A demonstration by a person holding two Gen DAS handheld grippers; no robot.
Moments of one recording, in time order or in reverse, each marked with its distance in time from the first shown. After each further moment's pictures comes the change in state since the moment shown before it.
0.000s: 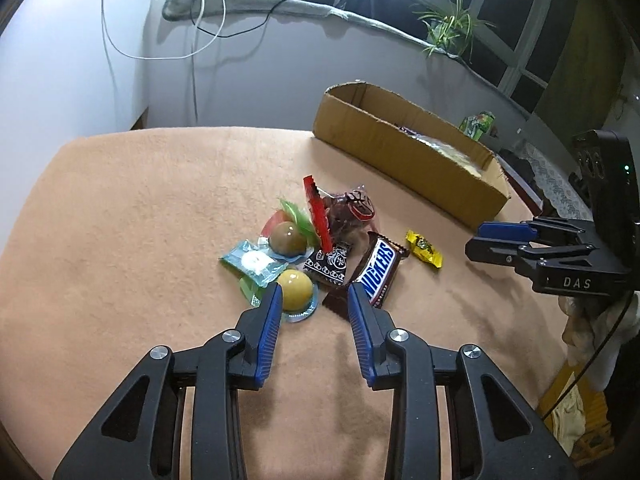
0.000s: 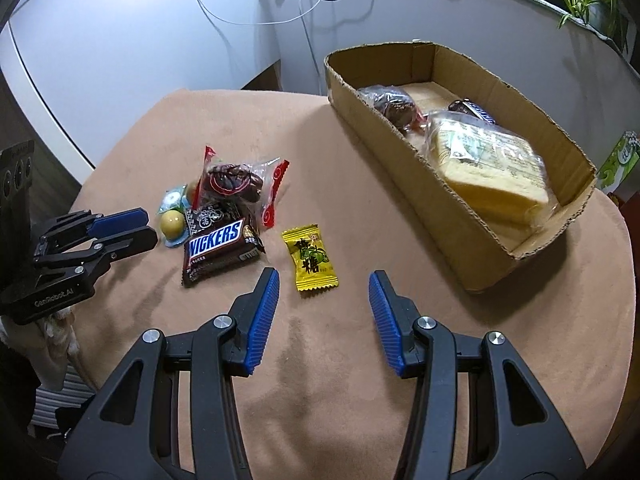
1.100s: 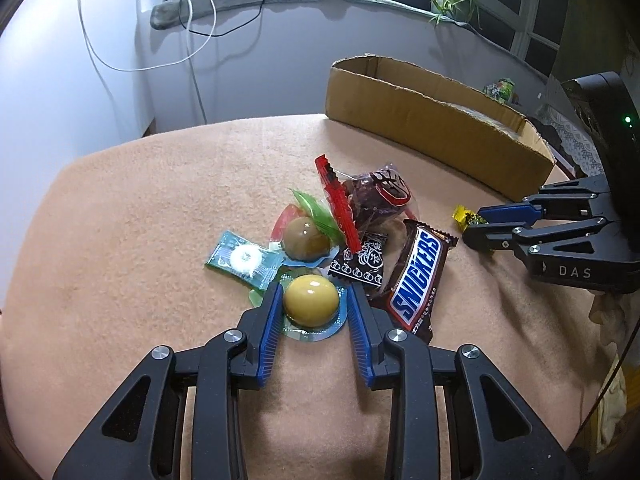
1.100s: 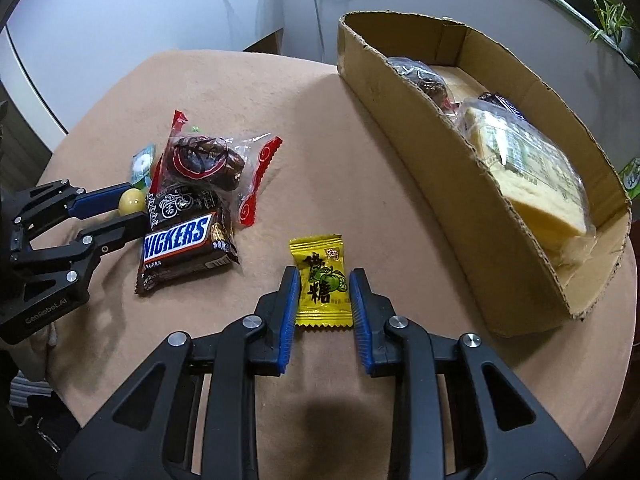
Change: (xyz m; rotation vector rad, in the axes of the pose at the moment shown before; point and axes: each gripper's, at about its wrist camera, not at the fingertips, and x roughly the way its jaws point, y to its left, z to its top) left arm 0.032 -0.004 -0.002 0.108 0.024 0.127; right arm 0.055 0.007 0.015 -0.093 0.092 -0.067
